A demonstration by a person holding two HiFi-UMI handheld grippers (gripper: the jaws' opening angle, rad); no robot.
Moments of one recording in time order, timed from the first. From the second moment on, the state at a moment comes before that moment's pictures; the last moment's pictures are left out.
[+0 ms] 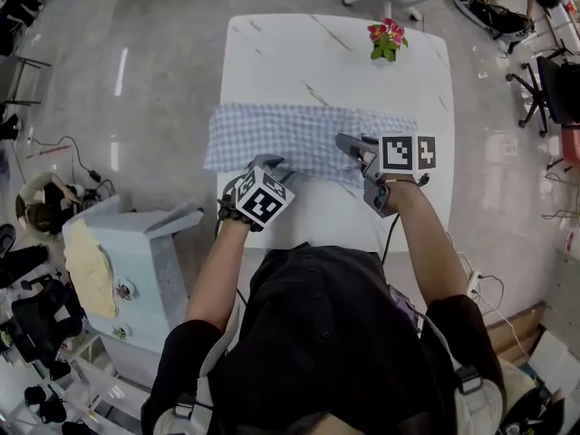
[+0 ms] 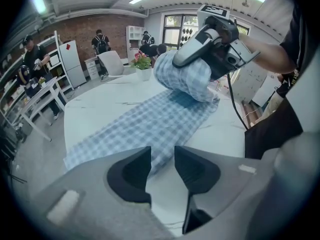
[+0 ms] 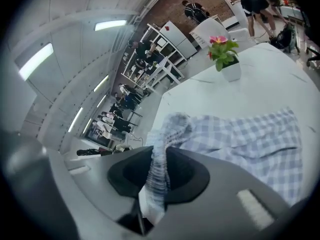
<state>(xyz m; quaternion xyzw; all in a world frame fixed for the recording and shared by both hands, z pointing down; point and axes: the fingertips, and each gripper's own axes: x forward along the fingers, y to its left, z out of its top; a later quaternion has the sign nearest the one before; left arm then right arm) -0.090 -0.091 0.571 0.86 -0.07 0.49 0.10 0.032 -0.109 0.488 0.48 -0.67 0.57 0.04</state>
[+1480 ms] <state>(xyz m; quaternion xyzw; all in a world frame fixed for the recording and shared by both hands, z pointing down) -0.134 -0.114 0.579 0.87 -0.08 0.46 0.14 0.001 -0.132 0.551 0.51 -0.66 0.54 0.12</state>
